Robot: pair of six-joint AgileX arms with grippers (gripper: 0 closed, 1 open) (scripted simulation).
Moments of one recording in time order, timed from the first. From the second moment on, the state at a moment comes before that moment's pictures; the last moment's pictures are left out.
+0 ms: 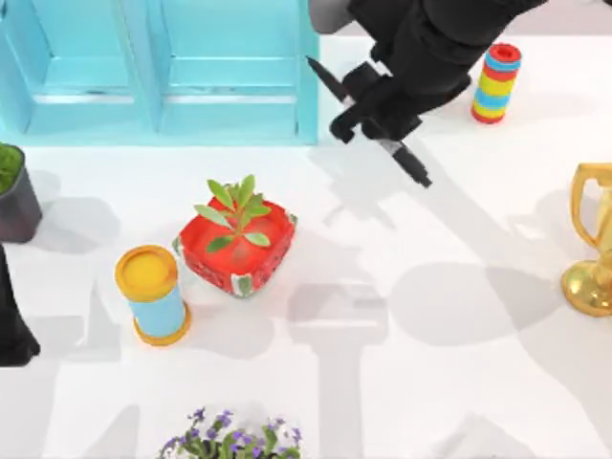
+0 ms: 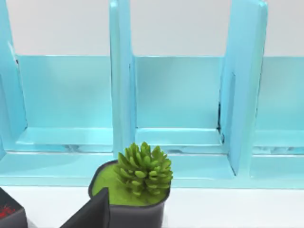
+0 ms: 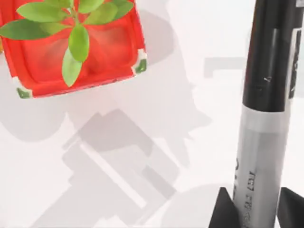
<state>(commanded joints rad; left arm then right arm) 0.00 0.00 0.00 0.00 0.00 0.00 0.58 1.99 1.98 -1.18 -0.07 -0.17</state>
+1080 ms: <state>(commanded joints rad) 0.00 0.00 0.00 0.00 0.00 0.00 -0.51 2.01 1.79 -1.42 0.08 1.08</state>
